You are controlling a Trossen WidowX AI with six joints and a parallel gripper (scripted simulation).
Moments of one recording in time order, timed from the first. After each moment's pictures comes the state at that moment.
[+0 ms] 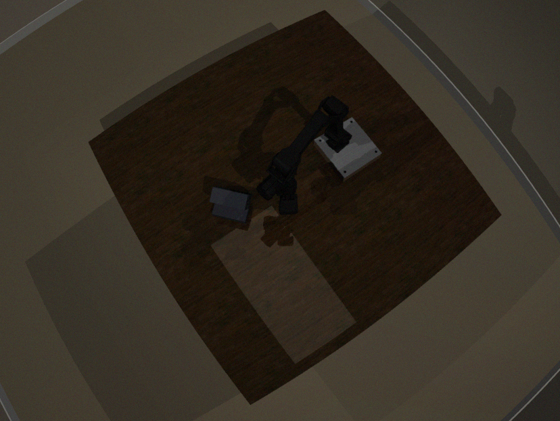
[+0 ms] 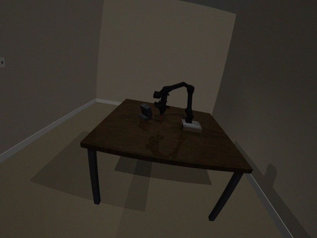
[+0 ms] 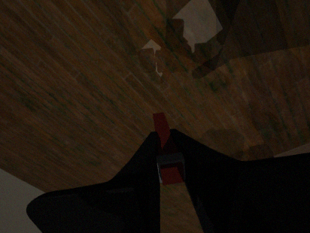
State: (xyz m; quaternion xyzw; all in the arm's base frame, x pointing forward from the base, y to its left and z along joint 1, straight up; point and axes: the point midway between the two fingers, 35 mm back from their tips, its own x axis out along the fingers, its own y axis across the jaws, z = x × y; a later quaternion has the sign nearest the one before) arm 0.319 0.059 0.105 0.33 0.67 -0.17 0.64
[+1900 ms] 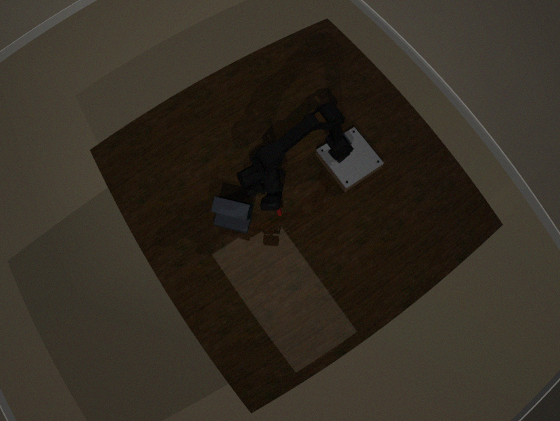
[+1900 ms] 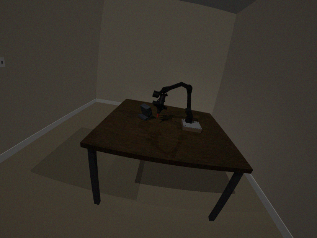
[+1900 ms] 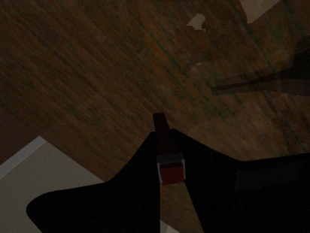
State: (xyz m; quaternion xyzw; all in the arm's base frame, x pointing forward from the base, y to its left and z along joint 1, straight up) arm 0.340 0.002 0.099 0.45 0.63 -0.10 0.63
